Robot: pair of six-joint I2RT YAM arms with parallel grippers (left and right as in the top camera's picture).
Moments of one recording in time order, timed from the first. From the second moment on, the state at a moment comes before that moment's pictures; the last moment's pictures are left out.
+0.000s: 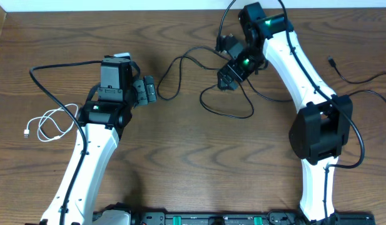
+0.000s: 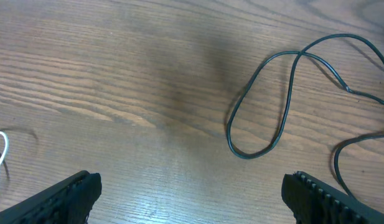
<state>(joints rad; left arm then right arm) -0.12 1.32 1.04 -0.58 -0.12 -0.22 0.33 2.22 2.08 -1.30 -0.36 -0.45</state>
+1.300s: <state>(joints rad) -0.12 1.32 1.04 -0.58 -0.12 -0.22 0.38 2.14 1.46 -0.45 -0.18 0.00</state>
